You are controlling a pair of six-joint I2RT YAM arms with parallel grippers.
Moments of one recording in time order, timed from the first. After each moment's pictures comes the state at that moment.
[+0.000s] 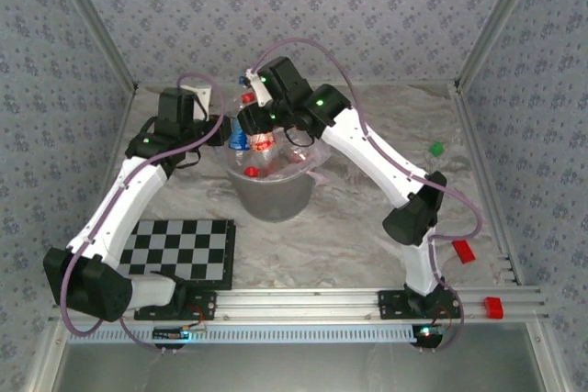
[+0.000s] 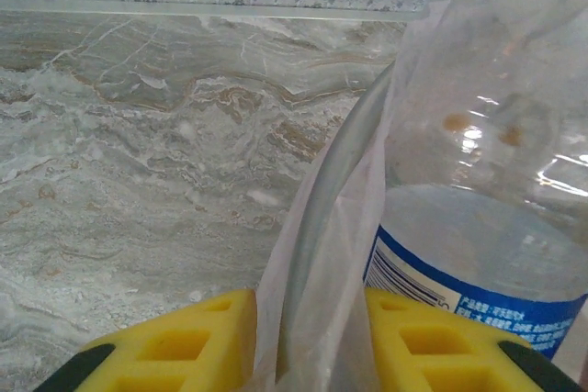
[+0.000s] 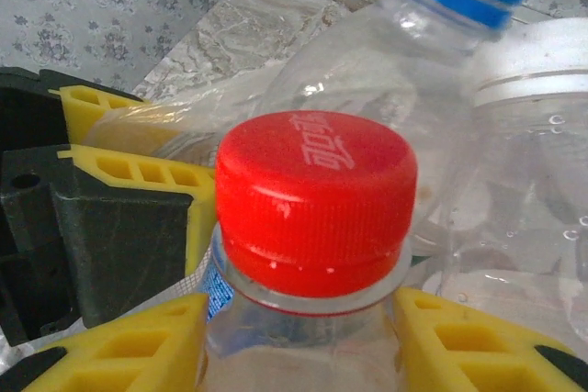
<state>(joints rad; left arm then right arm) -0.31 1.29 1.26 -0.60 0.09 -0.26 0.82 2.01 2.27 -0.95 -0.07 0.22</state>
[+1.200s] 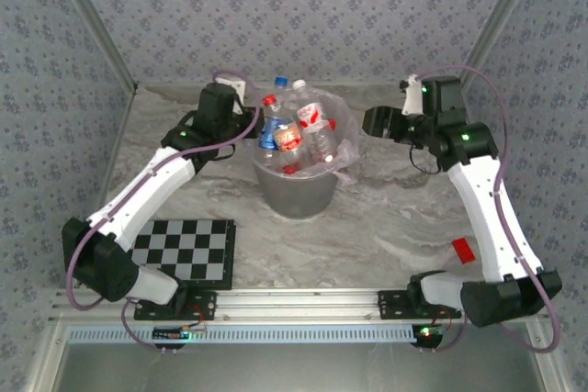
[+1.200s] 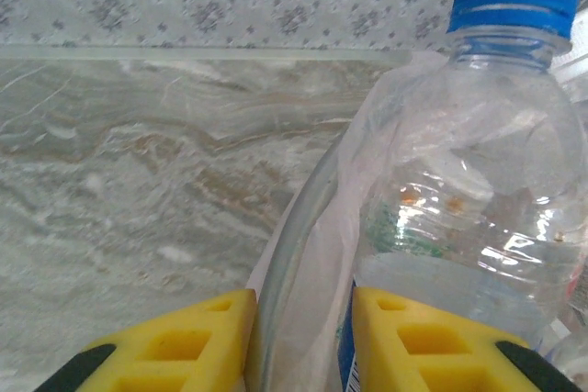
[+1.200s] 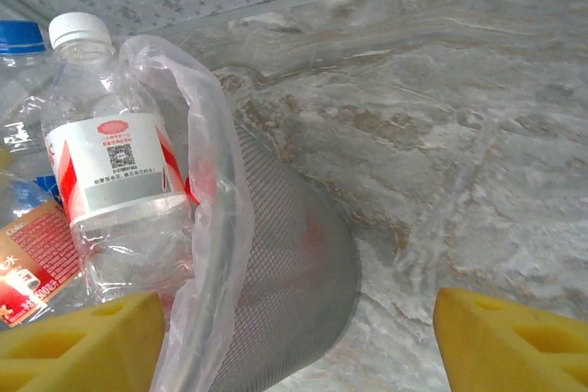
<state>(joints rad) -0.55 1.44 1.34 -0.44 -0.07 -0.38 0.18 1.22 1.46 -0.90 -0.29 0.33</state>
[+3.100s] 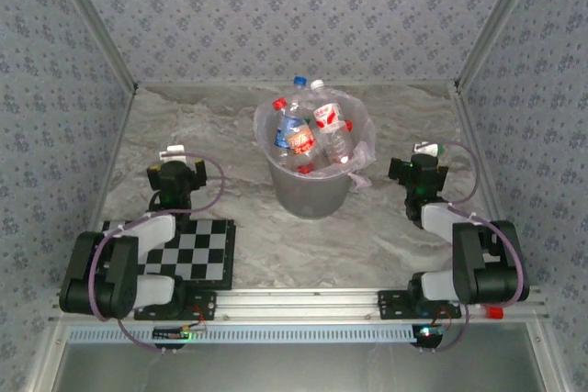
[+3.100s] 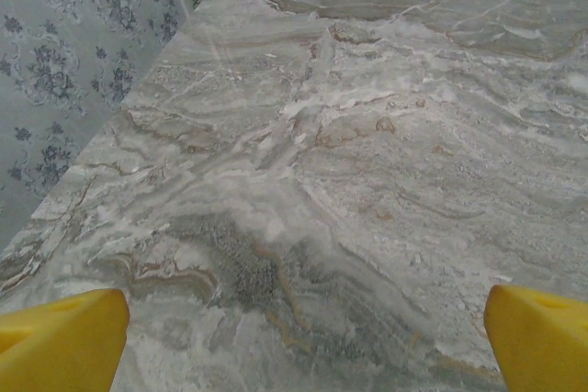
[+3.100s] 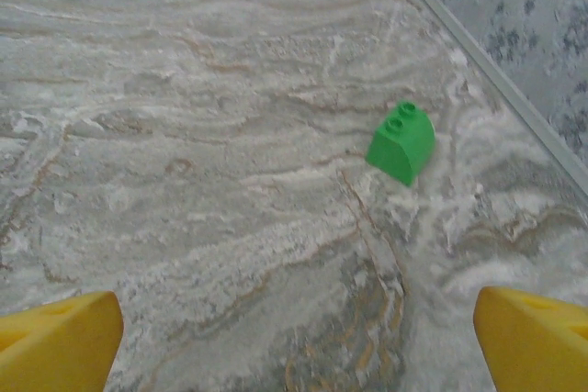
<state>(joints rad) -0.13 1.30 0.38 0.49 -0.40 -0.06 0.05 1.36 0.44 0.43 0.31 0.07</state>
